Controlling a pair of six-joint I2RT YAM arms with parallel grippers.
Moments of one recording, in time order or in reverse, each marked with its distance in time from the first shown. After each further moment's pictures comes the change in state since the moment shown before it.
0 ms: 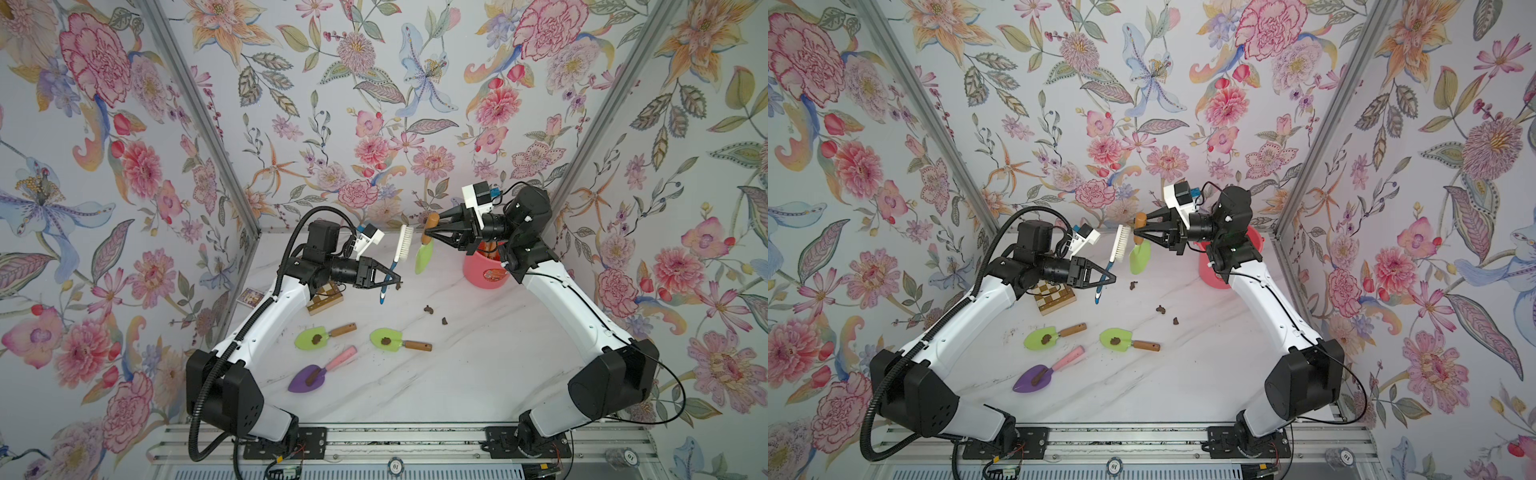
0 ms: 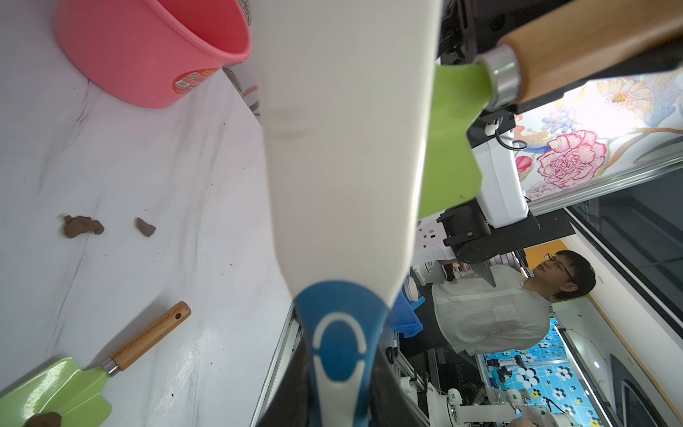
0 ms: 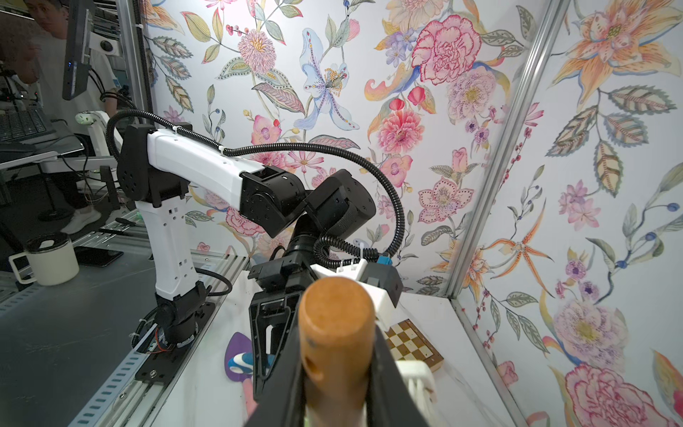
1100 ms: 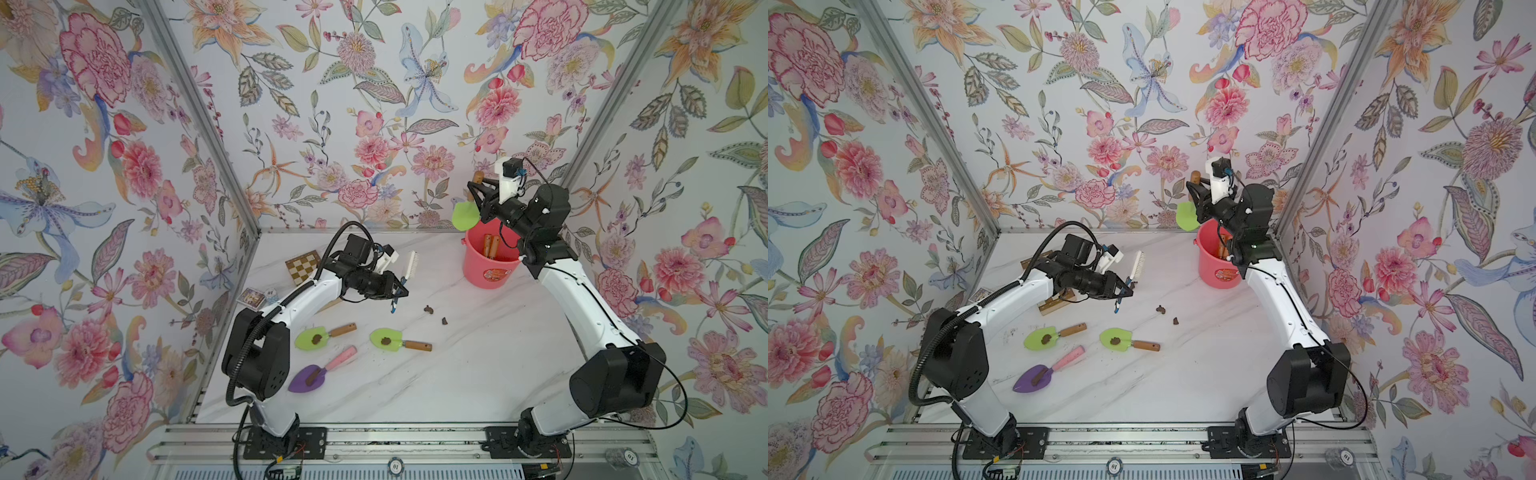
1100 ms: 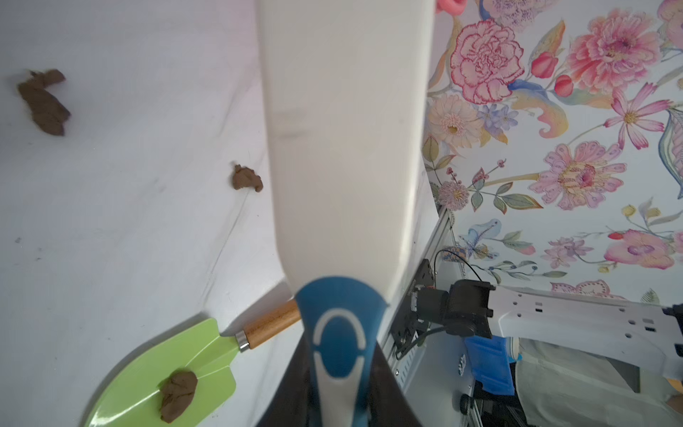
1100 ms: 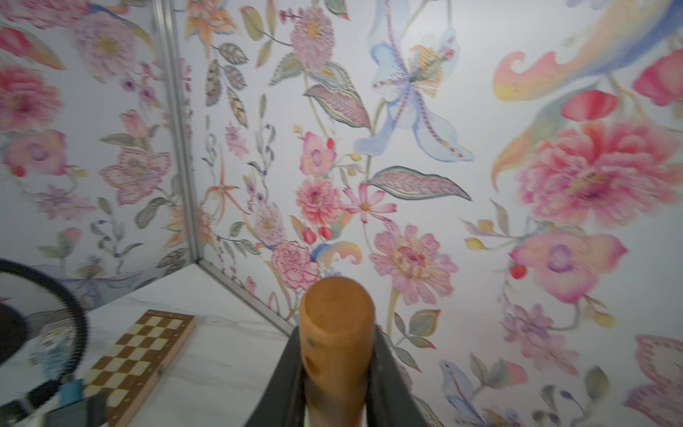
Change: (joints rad) left arm -0.109 0.249 0.024 -0.024 -0.466 0.027; right arm -0.205 -0.010 -0.057 -0.138 0.954 -0.165
